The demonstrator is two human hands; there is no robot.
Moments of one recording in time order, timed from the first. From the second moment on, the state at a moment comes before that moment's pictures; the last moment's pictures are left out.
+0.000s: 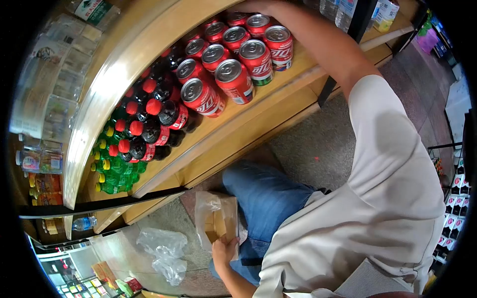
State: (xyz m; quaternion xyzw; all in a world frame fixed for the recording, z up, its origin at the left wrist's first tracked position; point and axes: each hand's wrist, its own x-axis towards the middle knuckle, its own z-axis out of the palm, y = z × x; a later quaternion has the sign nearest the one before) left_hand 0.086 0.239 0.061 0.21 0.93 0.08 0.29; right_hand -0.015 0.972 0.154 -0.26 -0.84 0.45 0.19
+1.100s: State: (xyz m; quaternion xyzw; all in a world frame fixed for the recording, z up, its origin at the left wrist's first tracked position) left_hand 0.096 0.155 0.103 0.11 0.96 0.20 0.16; right_hand 0.077 0.452 0.101 0.10 -0.83 0.55 0.07
